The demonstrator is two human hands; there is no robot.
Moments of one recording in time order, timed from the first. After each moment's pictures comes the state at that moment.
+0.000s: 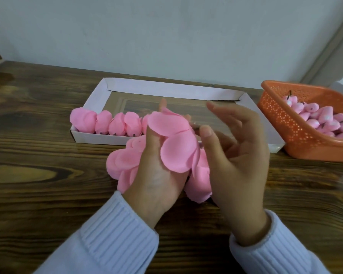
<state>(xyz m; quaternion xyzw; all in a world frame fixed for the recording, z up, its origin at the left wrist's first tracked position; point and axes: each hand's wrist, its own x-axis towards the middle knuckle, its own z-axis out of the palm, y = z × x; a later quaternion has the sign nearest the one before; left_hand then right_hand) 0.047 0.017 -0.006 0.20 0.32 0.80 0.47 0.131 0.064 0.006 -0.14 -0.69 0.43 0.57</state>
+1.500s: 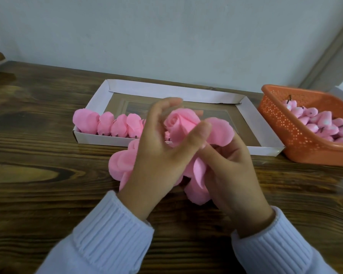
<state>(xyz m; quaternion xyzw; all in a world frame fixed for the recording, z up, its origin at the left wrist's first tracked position) 0.033 0.011 0.003 0.42 0.47 0.74 0.23 0.131 0.077 -0.006 -0.09 -0.57 0.71 0.40</state>
